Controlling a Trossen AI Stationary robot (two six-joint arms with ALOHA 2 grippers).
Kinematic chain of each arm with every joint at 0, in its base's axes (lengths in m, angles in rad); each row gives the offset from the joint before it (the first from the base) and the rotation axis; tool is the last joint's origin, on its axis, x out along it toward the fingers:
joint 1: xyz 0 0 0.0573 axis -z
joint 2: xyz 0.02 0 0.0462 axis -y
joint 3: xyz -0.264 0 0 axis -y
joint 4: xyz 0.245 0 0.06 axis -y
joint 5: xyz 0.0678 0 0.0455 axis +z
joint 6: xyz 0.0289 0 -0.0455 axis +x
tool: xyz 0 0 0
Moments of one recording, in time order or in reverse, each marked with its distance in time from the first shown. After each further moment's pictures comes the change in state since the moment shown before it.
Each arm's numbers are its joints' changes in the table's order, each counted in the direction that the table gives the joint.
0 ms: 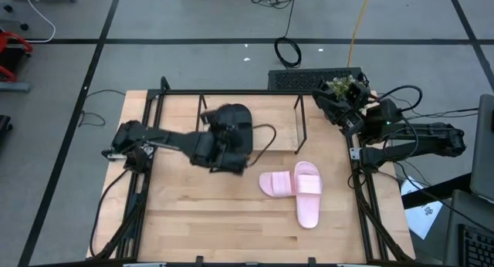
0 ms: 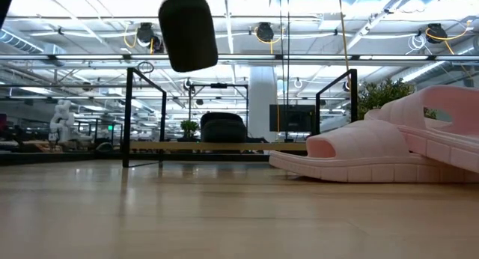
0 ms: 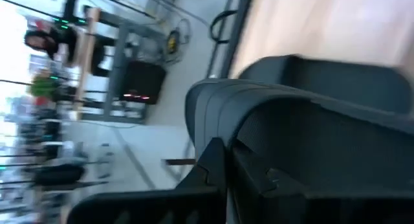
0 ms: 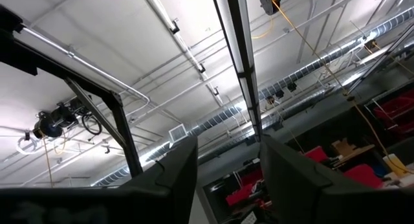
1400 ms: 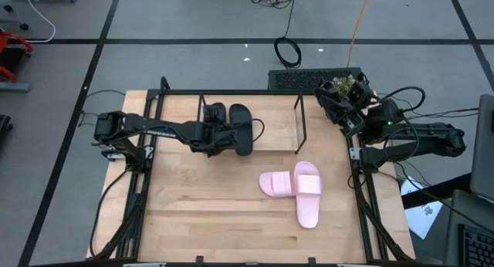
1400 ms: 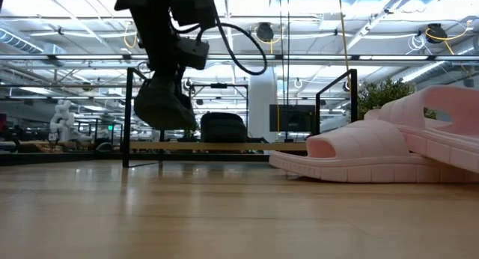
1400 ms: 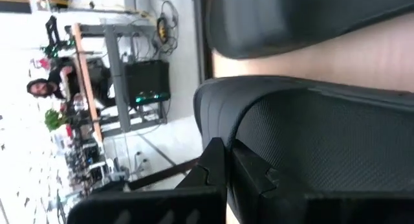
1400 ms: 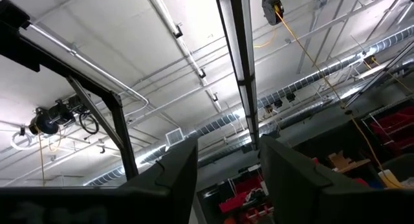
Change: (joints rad) left arm -0.271 0.223 -0.740 0.764 -0.055 0.689; right arm 0.001 0.002 0.000 0.024 -0.005 -0.057
